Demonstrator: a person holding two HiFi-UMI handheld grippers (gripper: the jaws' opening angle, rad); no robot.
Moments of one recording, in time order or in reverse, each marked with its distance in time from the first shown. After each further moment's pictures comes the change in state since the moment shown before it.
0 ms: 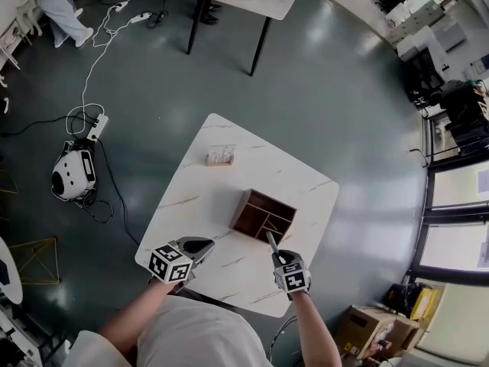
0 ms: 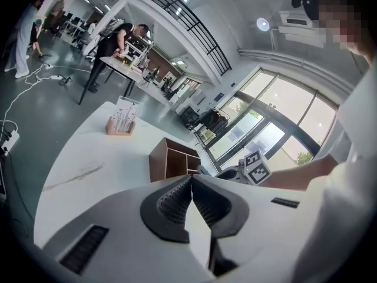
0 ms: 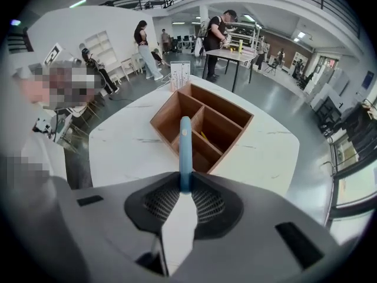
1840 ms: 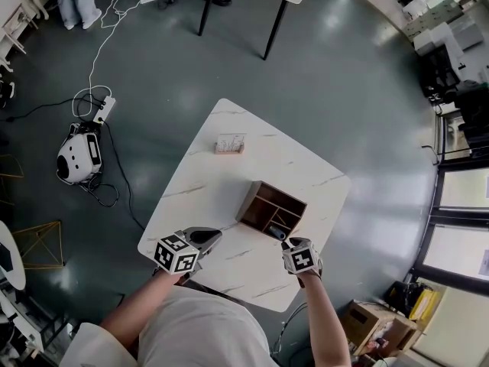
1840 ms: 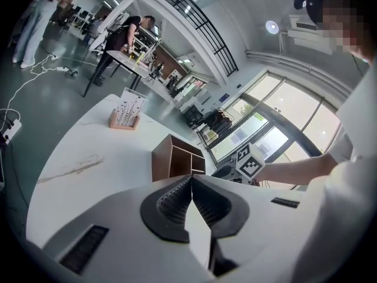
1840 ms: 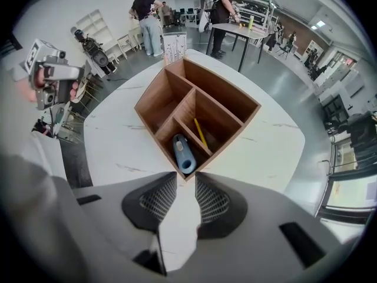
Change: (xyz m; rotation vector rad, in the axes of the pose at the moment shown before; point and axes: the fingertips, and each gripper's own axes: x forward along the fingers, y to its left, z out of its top) left arm 0.017 0.016 -0.002 -0.067 0.011 0.010; right arm 0.027 -0.027 0.004 -0.028 0.218 0.029
